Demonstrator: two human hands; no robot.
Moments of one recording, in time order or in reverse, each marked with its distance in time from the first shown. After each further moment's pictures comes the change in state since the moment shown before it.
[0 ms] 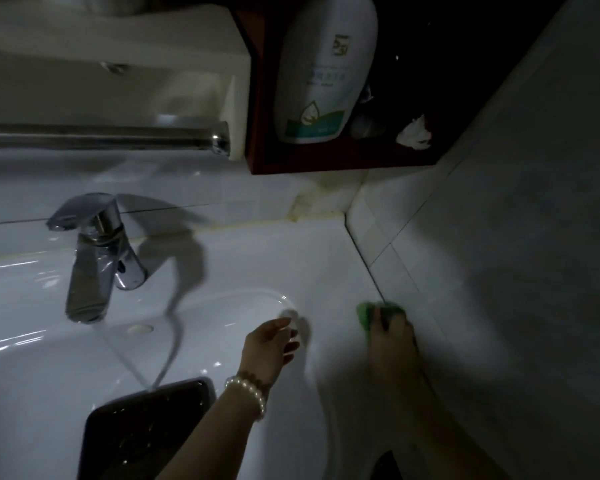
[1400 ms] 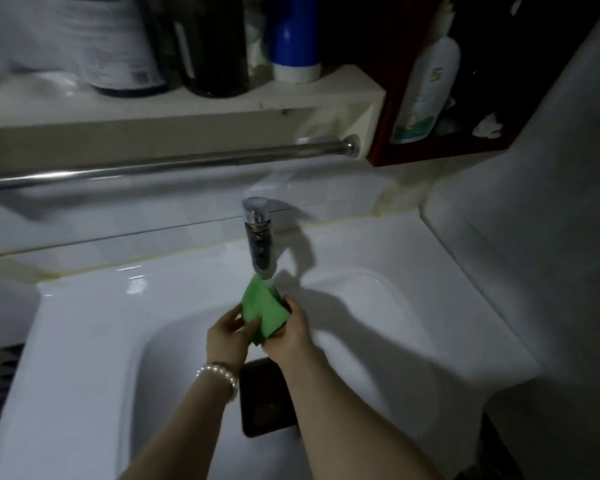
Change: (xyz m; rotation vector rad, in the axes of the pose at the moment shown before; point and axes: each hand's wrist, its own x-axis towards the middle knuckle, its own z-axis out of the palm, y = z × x) left_hand -0.055 0.022 -0.221 0.189 0.382 0.250; right_hand -0.121 -0.307 0.078 1.939 -0.696 0.669
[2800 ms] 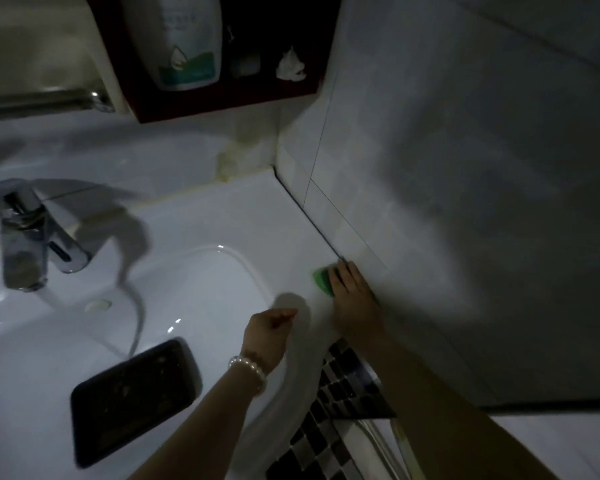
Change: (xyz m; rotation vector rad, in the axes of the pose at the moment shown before) left_hand -0.110 -0.032 0.246 0.299 -0.570 0.040; right_hand -0.091 -0.224 -0.288 -2.165 0.653 -0.995
